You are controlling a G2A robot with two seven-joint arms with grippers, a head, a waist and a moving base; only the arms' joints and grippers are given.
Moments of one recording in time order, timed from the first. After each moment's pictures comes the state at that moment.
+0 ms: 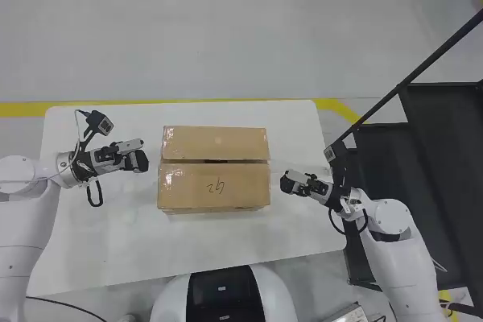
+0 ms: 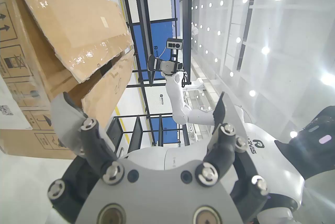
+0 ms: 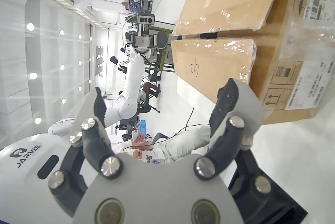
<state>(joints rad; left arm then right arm) 0.96 -0.98 -1.32 -1.24 -0.53 -0.21 -1.35 -1.57 -1.19 1.62 -1.75 0.26 -0.25 1.02</state>
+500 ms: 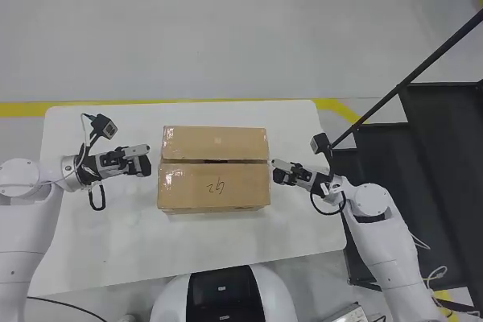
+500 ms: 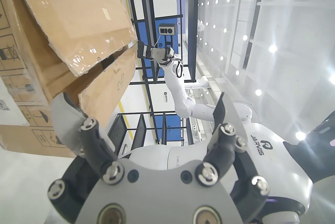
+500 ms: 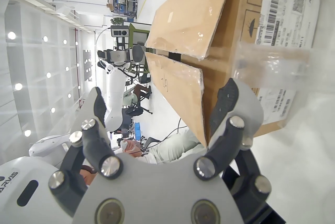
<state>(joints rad) 0.99 -0.97 -1.32 -1.30 -0.49 -0.19 -1.32 -1.37 -1.19 1.48 -1.51 0.17 -0.27 0.96</state>
